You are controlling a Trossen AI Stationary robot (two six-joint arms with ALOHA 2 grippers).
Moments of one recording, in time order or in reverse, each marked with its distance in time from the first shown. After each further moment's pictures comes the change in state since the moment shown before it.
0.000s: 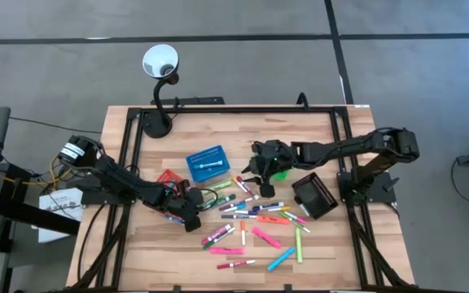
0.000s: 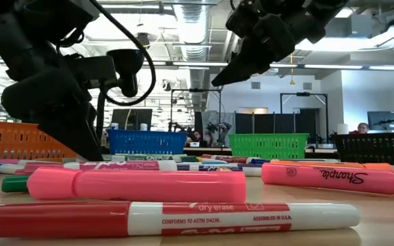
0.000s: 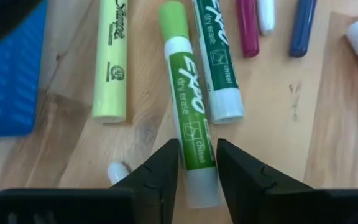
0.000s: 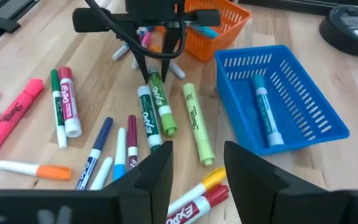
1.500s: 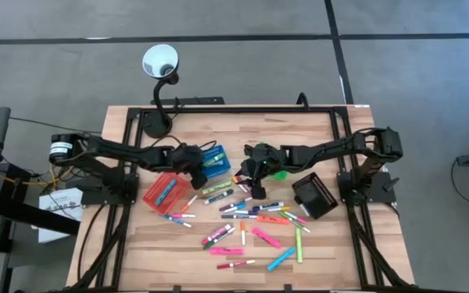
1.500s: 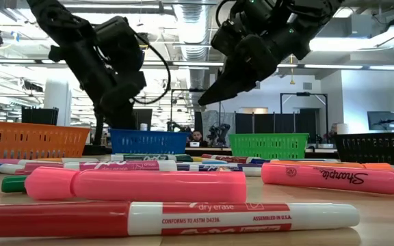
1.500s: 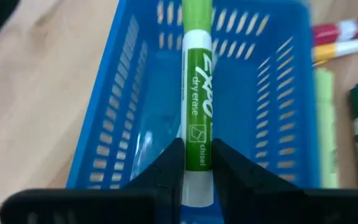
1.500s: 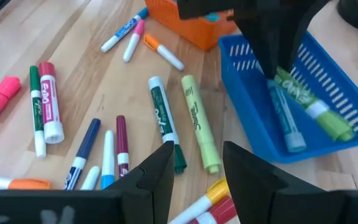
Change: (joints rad) left arm 0.557 -0.136 0.000 -0.025 0.167 0.300; right arm 0.002 0.154 0.037 0.091 -0.010 0.034
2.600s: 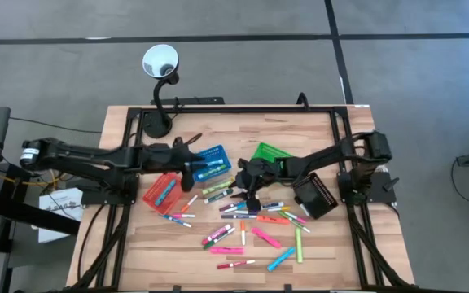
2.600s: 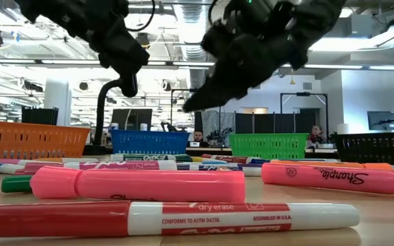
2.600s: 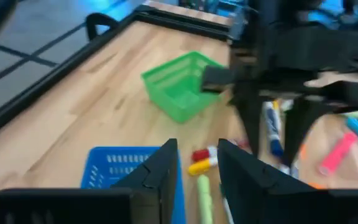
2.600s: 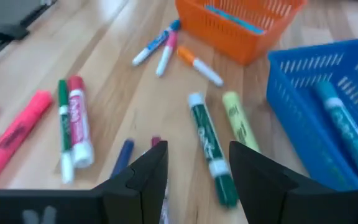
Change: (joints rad) left arm -0.158 -0.415 0.002 0.077 -0.020 0.094; right arm 0.089 0.126 0.001 0.183 0.009 0.065
